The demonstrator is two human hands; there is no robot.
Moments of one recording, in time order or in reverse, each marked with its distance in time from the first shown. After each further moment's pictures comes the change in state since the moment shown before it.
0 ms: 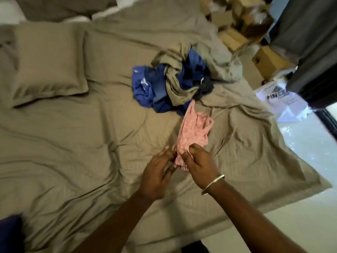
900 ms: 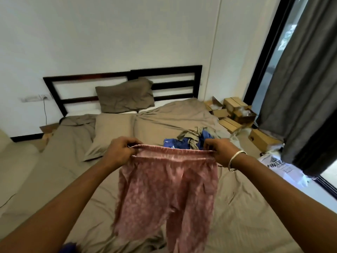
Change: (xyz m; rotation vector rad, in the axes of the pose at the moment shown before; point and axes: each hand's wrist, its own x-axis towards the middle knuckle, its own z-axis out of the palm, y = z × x) left_hand -0.042 0.185 -0.402 0.186 0.104 -0.092; right_hand -0.051 -0.284 -0.092 -0.681 -0.077 -0.352
